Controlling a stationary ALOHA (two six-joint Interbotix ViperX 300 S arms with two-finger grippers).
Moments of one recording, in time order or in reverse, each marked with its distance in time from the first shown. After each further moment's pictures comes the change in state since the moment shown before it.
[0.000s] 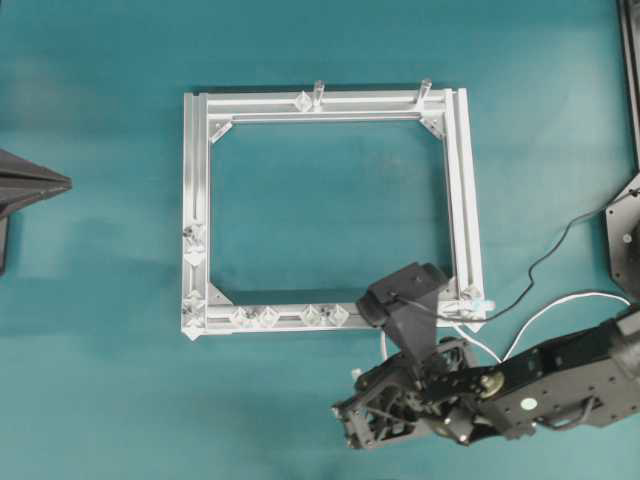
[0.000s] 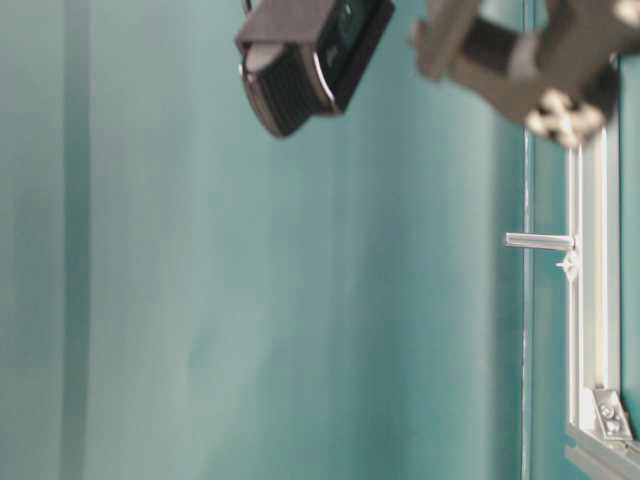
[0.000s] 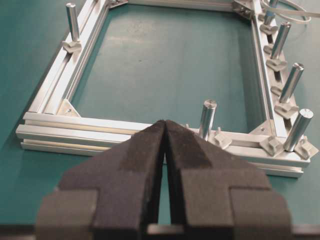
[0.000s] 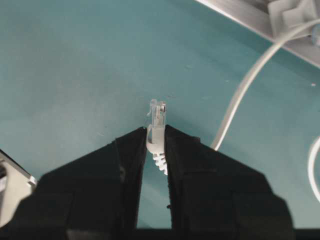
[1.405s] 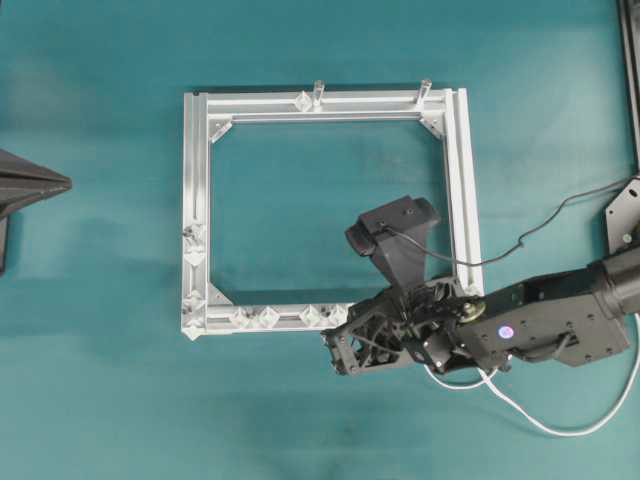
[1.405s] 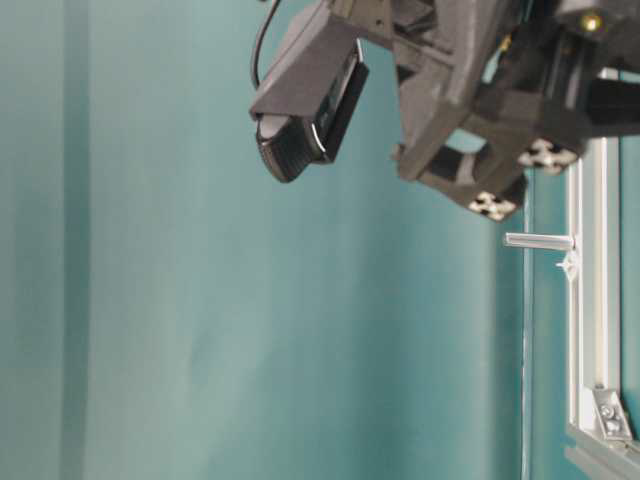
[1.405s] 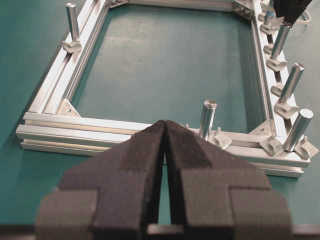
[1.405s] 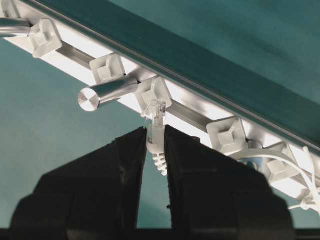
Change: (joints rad) left arm -0.002 0.000 0.000 0.000 0.000 -0.002; right arm -0.152 -0.046 0.052 0.002 0.014 -0.123
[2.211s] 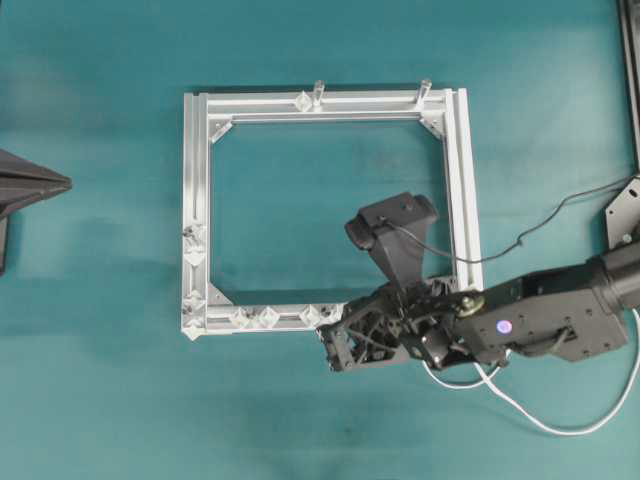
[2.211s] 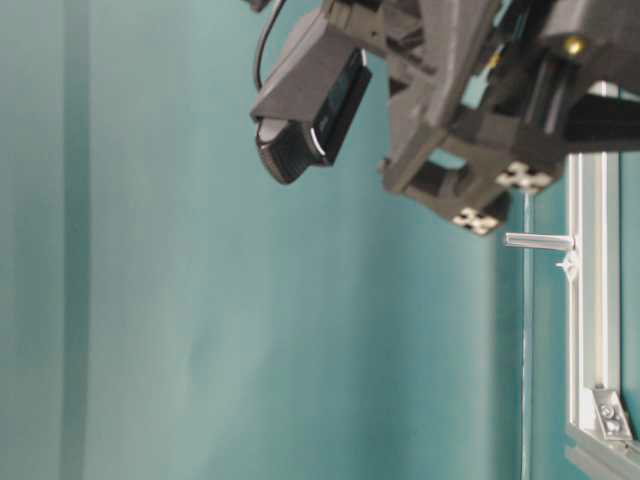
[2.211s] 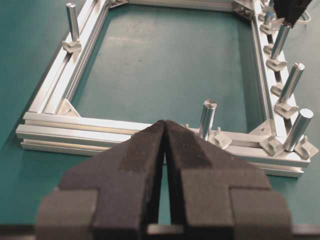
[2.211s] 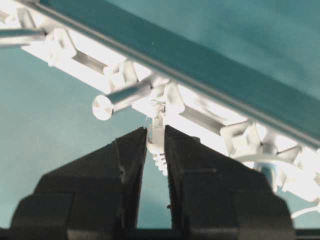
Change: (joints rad) left arm 0.002 0.000 0.000 -0.002 0.000 0.000; right arm -0.006 0.000 0.000 0.002 -0.035 0.032
